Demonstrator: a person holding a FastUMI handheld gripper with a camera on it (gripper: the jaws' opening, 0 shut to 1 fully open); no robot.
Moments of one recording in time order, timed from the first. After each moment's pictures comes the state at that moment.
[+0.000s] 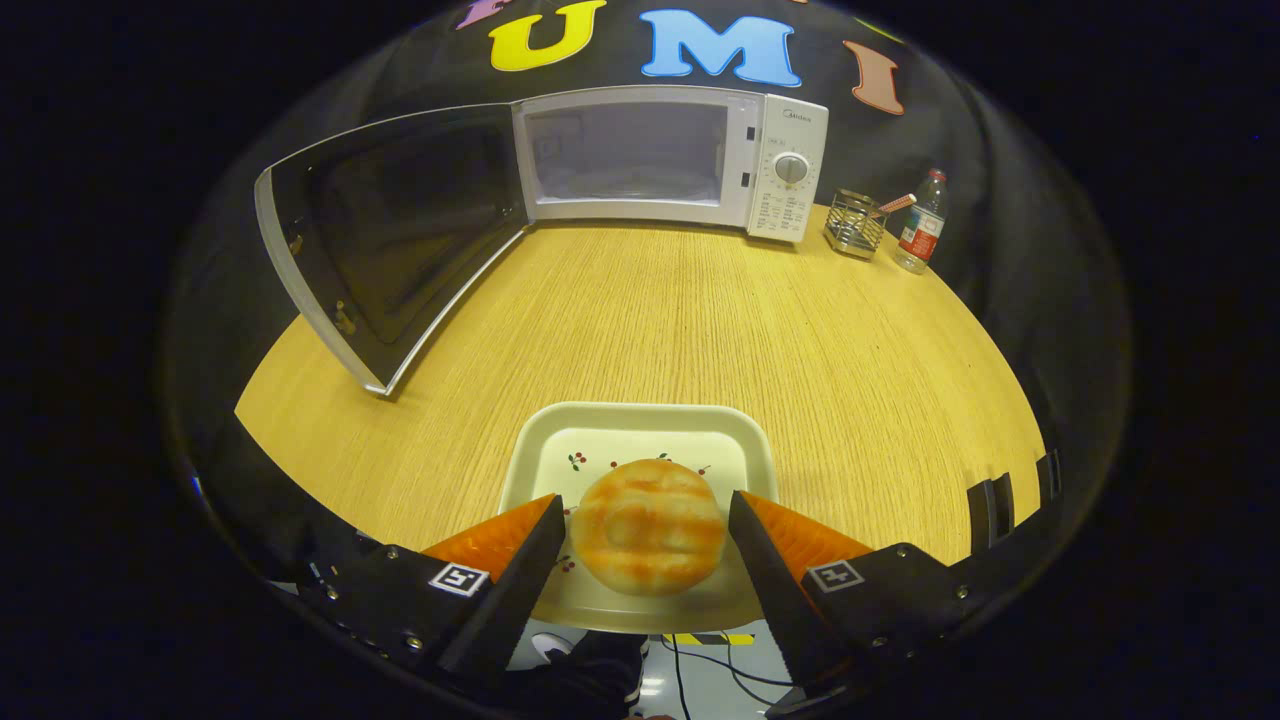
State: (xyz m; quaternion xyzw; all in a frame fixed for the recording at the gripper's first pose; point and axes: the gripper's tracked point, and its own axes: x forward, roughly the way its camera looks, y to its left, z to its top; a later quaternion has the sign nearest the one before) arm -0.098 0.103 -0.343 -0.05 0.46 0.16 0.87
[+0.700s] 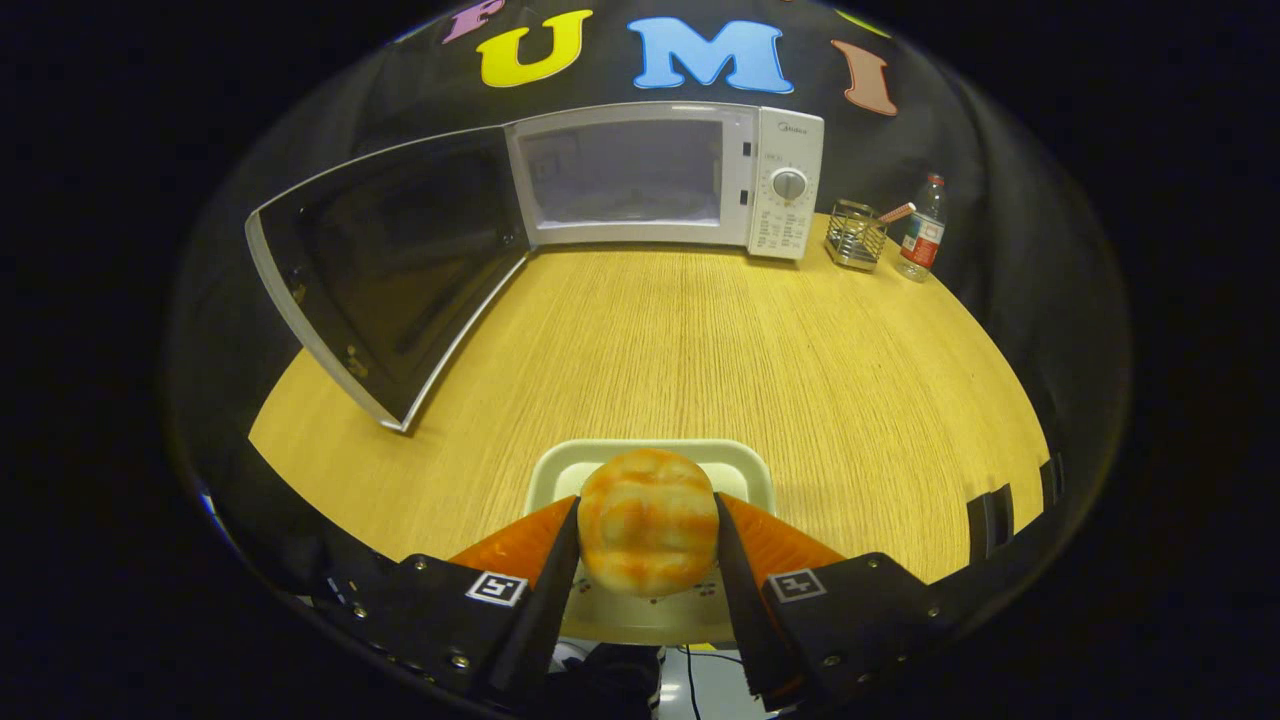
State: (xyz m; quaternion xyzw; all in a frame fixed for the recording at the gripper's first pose) arm -0.075 0.115 -0.313 -0.01 0.43 0.17 0.89
